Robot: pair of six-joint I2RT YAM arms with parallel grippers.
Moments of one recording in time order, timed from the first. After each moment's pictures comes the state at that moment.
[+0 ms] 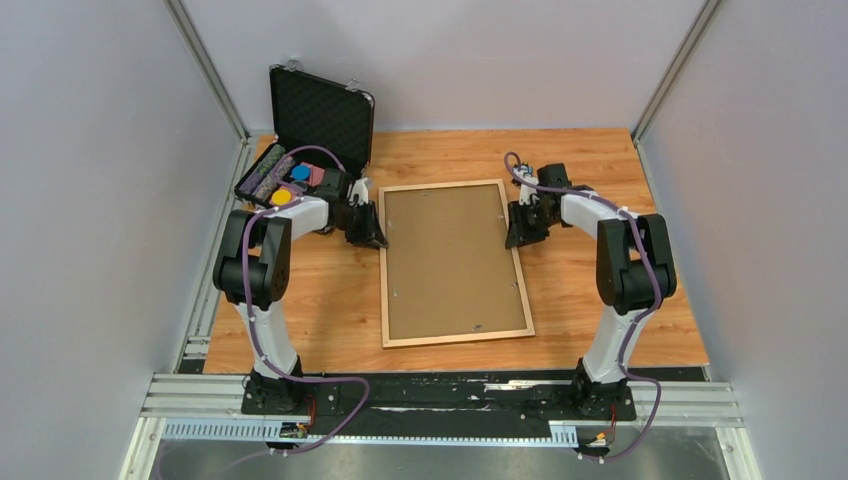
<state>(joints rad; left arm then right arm) -0.22 1.91 1.17 -0.36 0.50 -0.32 0.14 1.89 1.23 -0.51 -0.39 -0.08</state>
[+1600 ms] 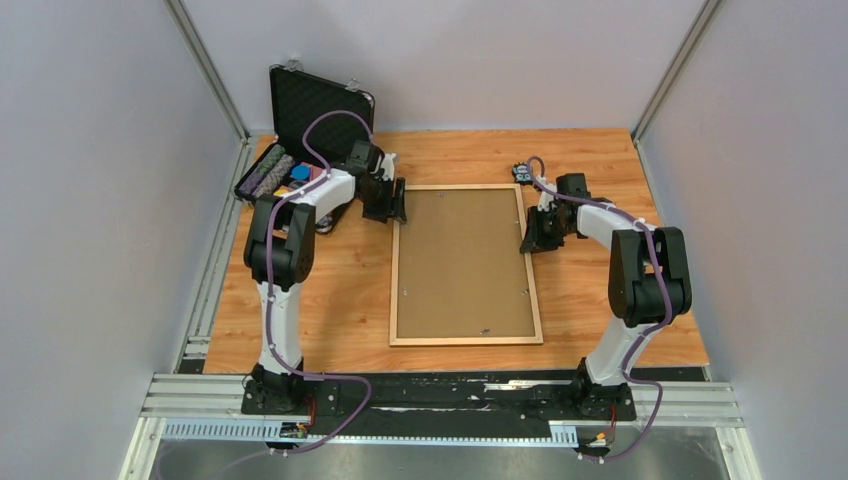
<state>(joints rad) -0.31 2.12 1.59 -0.53 0.33 -0.19 0.05 1.79 1.09 -0.44 -0.38 0.02</state>
